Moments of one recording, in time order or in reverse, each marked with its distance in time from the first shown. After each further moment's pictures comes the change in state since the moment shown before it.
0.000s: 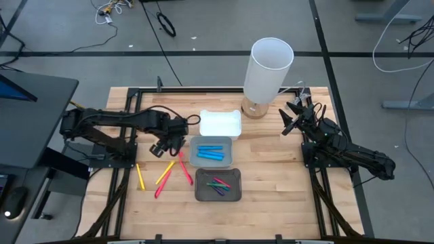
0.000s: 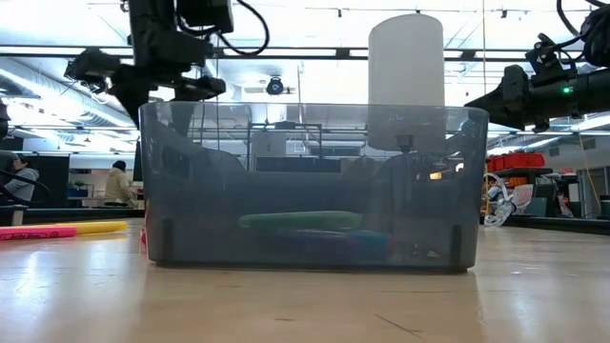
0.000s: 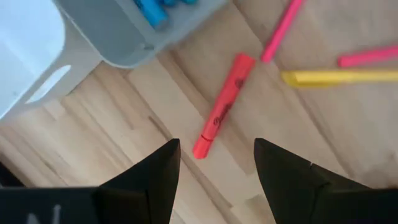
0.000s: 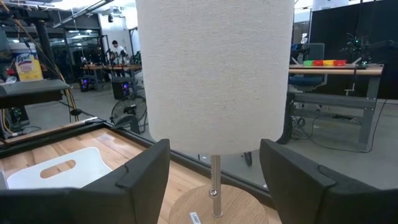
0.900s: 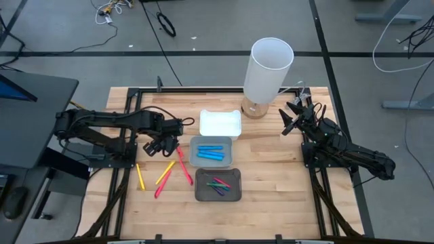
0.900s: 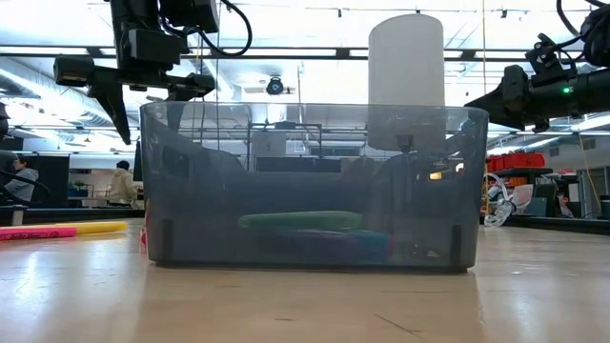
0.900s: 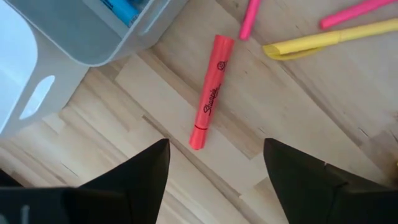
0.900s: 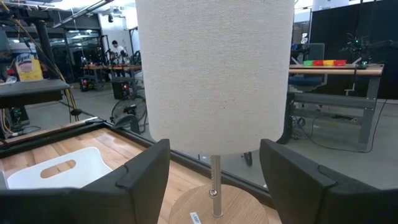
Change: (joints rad) left arm 0.000 -0.083 -0.071 -0.005 0.000 0.170; right arm 0.000 0.000 0.000 0.000 0.000 0.000
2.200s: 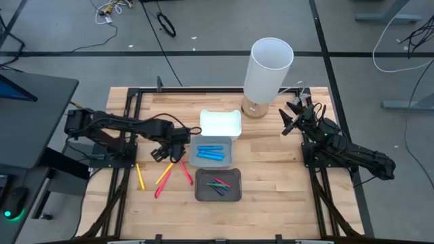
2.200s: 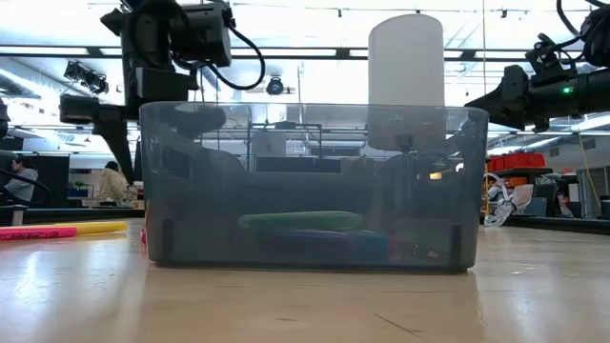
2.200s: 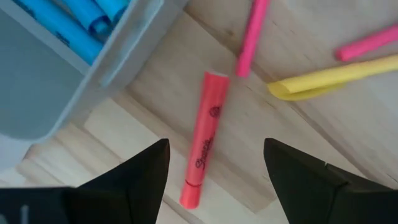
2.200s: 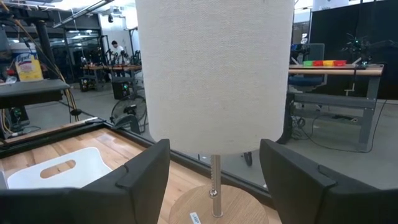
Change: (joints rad) left arm -0.039 0.142 -0.096 0.213 0.052 -0.002; right arm 0.000 0.000 0.000 0.000 0.000 0.000
